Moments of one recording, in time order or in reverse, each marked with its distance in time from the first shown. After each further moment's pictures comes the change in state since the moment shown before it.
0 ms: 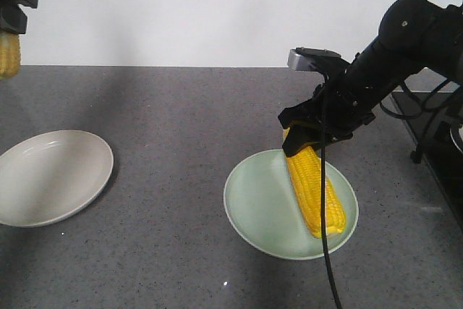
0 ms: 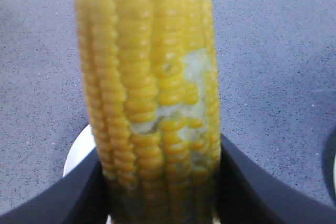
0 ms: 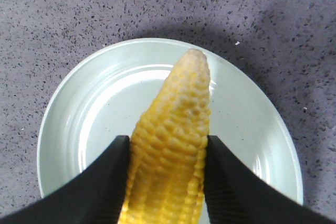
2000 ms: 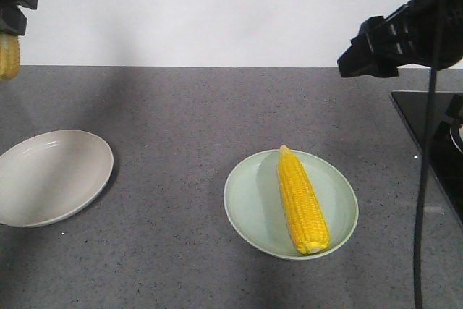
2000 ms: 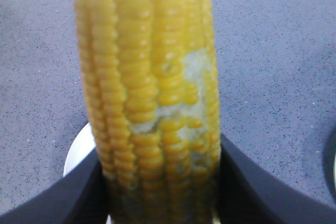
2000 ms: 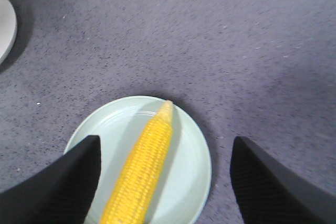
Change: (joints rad) left arm 0.000 0.000 0.000 0.000 0.007 0.000; right arm 0.000 -0.483 0.038 -0.205 -0.080 0.111
